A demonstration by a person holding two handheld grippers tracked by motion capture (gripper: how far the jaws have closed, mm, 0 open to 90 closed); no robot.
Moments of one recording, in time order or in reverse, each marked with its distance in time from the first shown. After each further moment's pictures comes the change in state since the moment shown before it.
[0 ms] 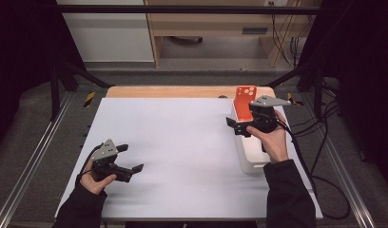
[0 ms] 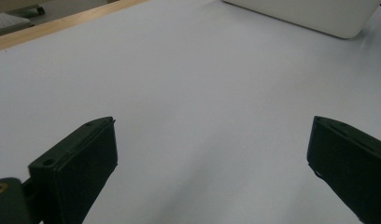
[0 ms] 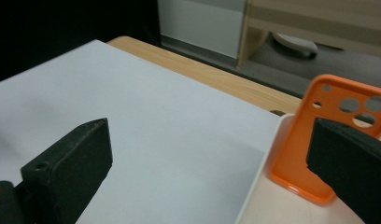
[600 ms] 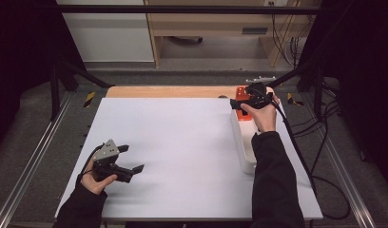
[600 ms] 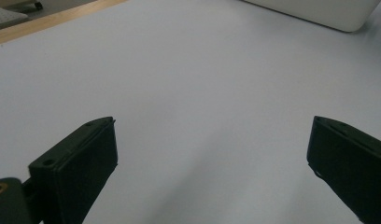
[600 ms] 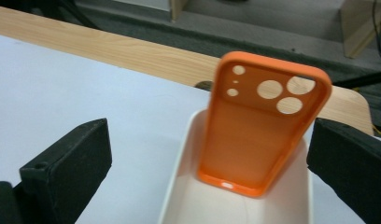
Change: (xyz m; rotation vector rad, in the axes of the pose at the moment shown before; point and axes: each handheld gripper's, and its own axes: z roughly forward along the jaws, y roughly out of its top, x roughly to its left) left arm 0.000 -0.001 0.003 0.027 0.000 0.008; right arm -0.059 0.022 0.076 0.216 -0.279 0.148
